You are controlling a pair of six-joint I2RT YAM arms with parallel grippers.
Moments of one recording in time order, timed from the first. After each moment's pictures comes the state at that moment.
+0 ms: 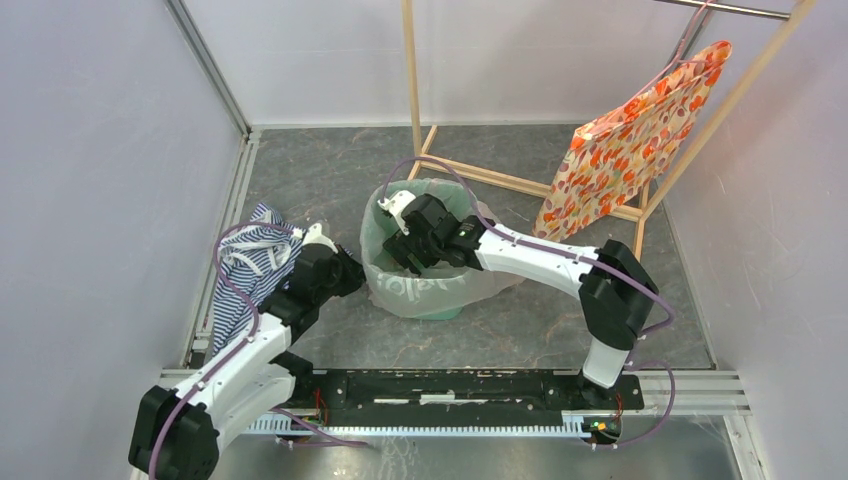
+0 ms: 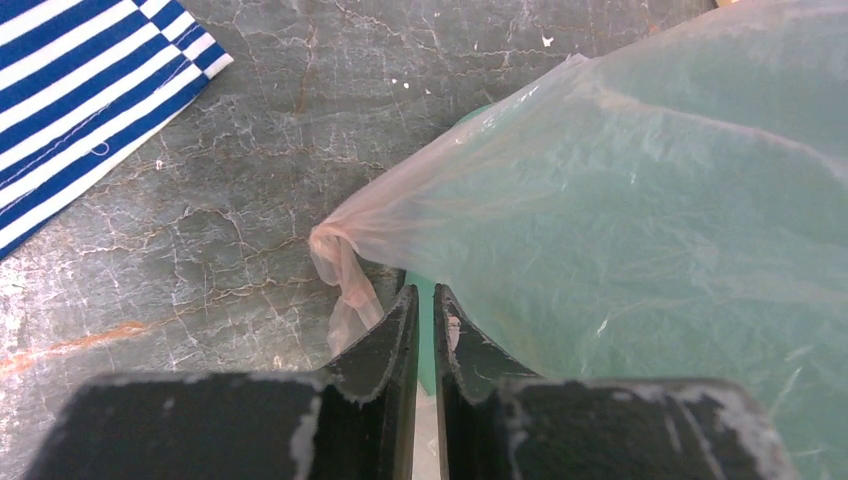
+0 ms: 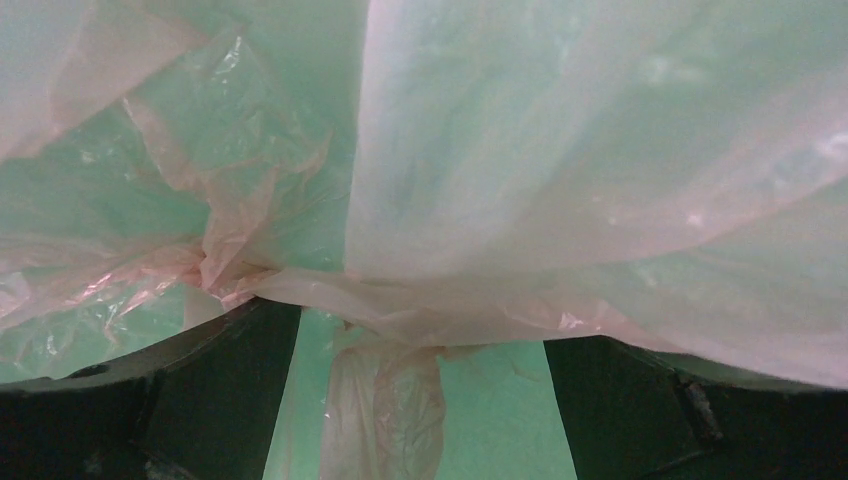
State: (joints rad) left arm -0.42 0.84 0.38 -0.13 -0.04 -0.78; right arm 0.95 1.77 1.34 -0.40 0.17 0.02
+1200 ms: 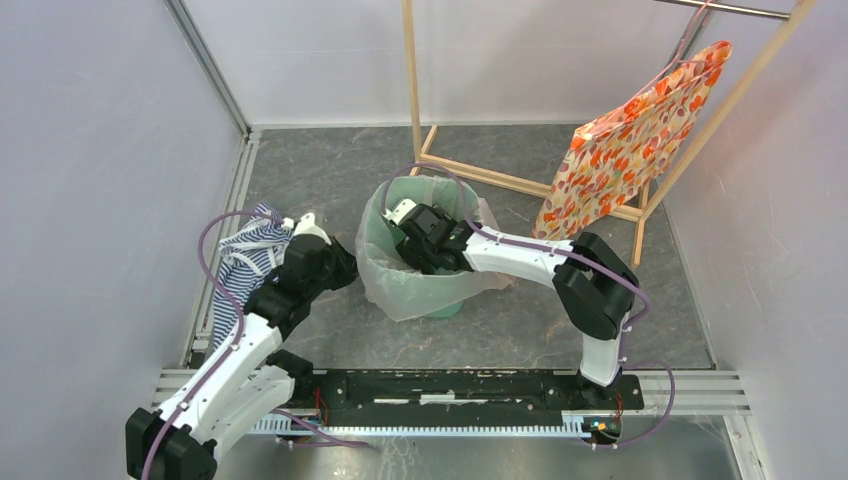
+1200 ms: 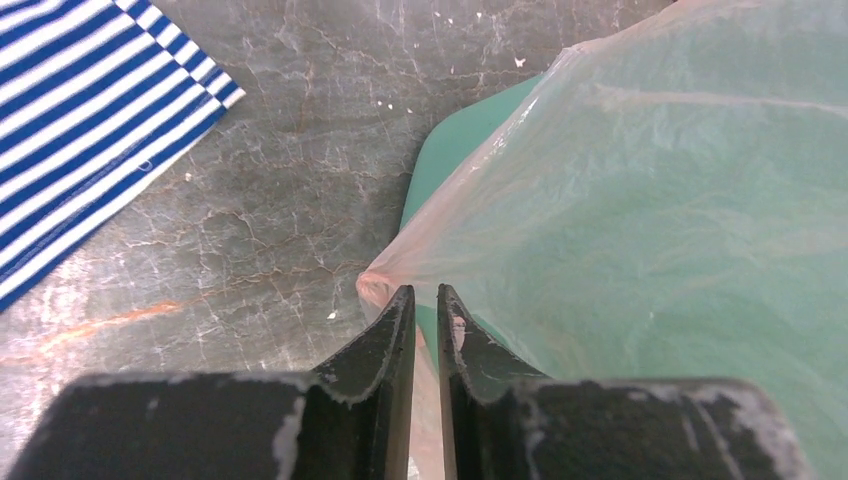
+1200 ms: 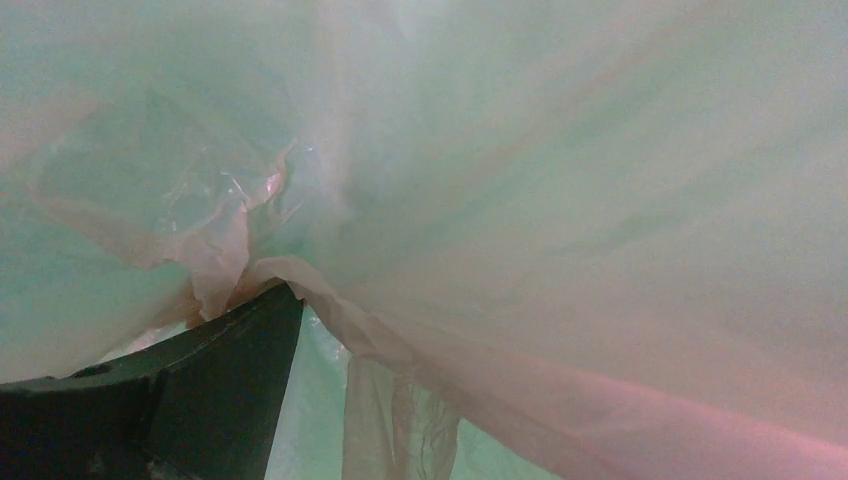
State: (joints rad) left arm -0.42 0.77 0.52 -0.34 -0.06 -0.74; right arm 0.94 1.87 1.32 -0.41 0.38 -0.06
